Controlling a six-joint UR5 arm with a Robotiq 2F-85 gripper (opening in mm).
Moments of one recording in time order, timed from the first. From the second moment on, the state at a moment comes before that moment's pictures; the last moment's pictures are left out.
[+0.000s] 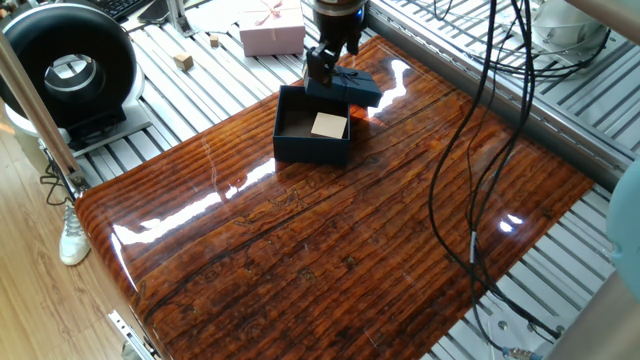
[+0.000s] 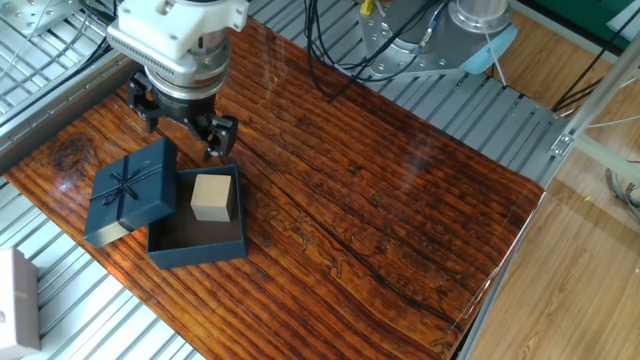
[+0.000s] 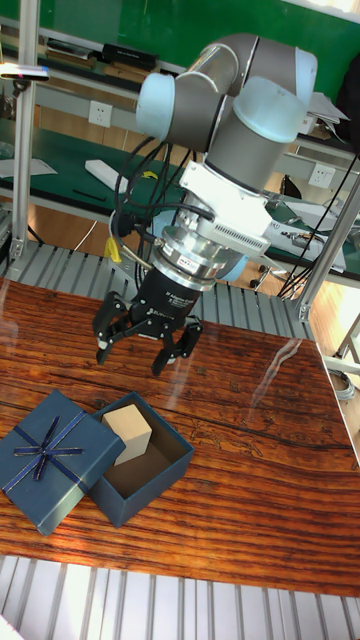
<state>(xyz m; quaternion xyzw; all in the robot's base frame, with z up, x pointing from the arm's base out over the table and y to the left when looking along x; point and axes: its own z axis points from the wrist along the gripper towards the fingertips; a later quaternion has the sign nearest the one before) 0.598 -0.061 0.171 -0.14 0.98 -0.13 0.07</state>
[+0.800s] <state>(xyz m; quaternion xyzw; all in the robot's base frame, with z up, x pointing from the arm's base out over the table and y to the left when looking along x) 0.616 -0.055 0.156 -0.14 0.98 -0.13 0.10</state>
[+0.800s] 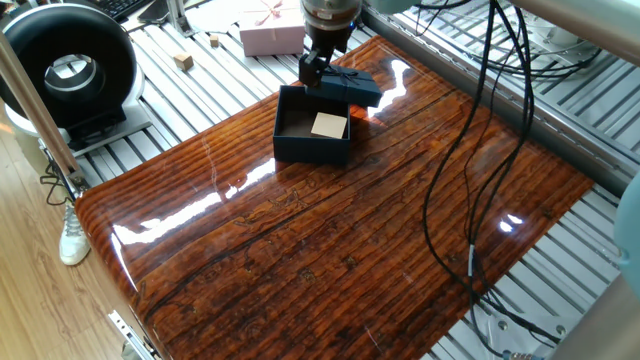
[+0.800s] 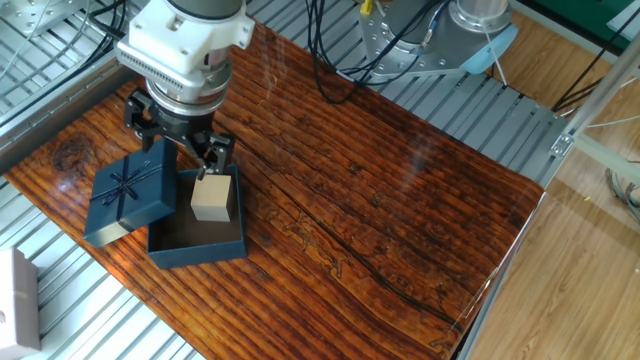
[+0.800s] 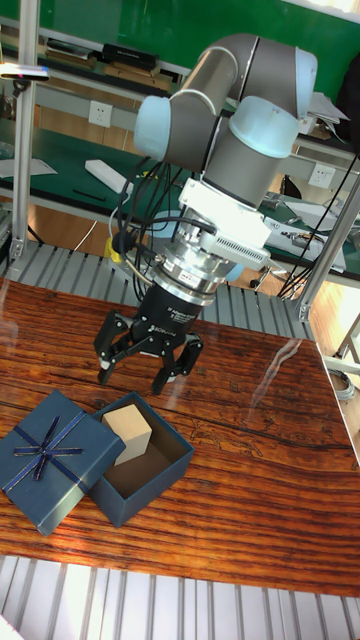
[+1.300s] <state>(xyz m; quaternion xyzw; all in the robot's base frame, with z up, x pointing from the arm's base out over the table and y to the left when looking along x) 0.616 -0.055 0.151 -0.14 0.98 -0.13 0.10</state>
